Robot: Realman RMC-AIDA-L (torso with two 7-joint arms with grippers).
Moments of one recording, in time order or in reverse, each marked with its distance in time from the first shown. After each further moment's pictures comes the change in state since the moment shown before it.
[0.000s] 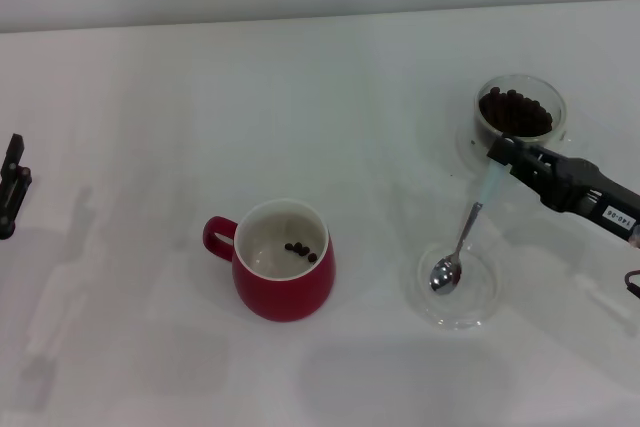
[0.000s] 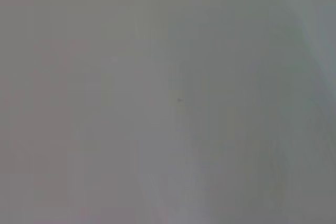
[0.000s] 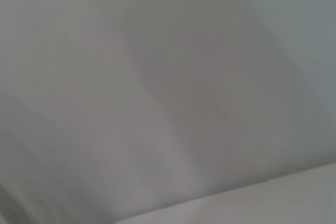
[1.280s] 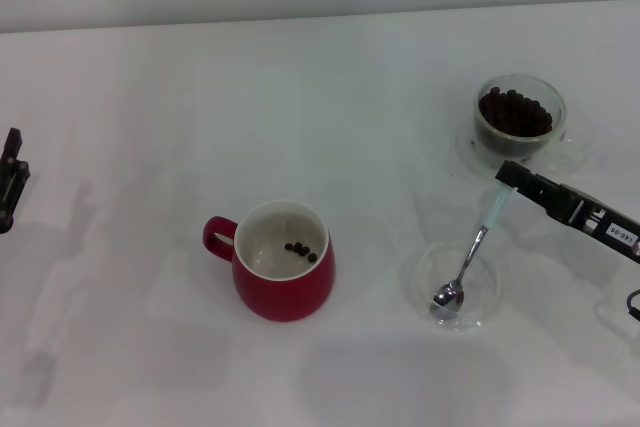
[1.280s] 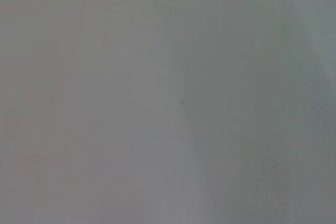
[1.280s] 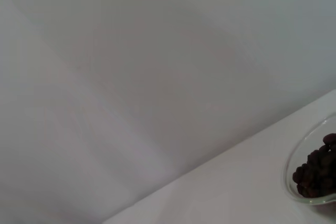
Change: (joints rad) left arm -0.009 0.003 -0.005 0.000 -0.003 -0.001 0.001; right arm -0.024 0.000 -0.006 0.026 -0.001 -0.077 0.171
